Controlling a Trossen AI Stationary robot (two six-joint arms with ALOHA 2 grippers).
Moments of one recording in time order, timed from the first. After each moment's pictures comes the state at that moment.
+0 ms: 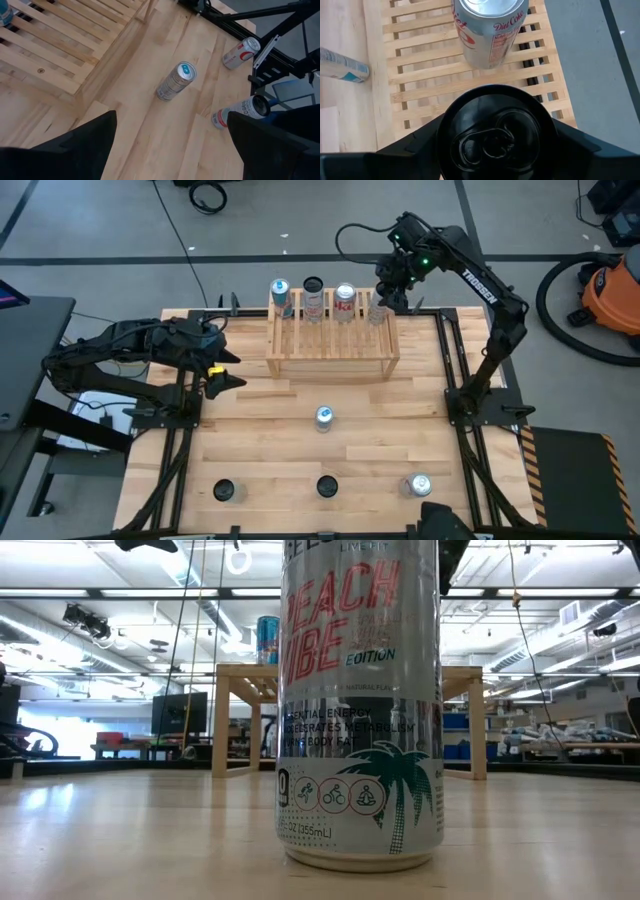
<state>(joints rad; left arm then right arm) 0.04 0.94 1.31 -1.05 -0.01 -0.49 -0.78 1.71 2.03 -1.45 -0.29 -0.54</state>
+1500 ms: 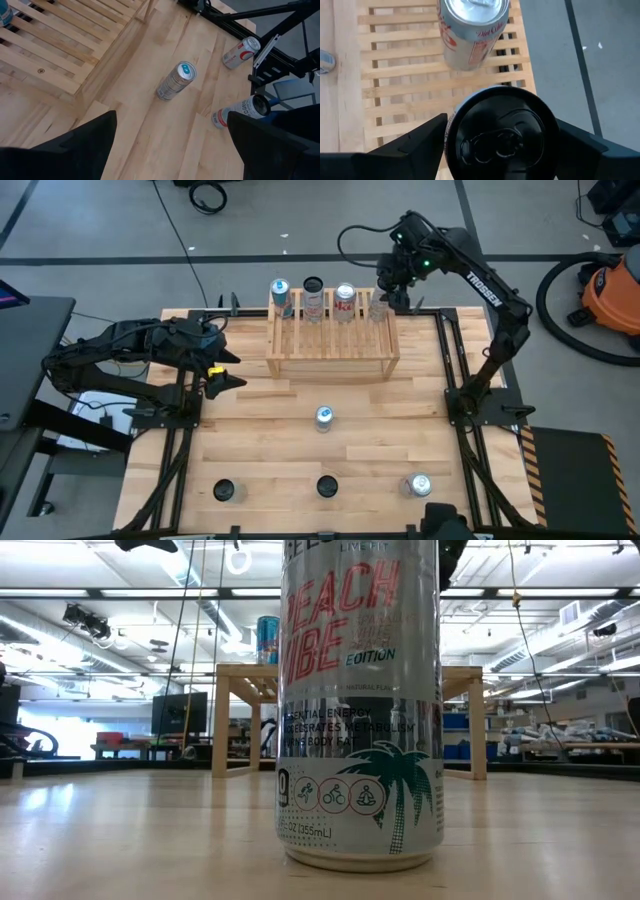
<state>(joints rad) 0.04 0.94 1.31 -1.05 -0.01 -0.48 -0.76 1.67 2.03 -1.38 -0.19 -0.61</state>
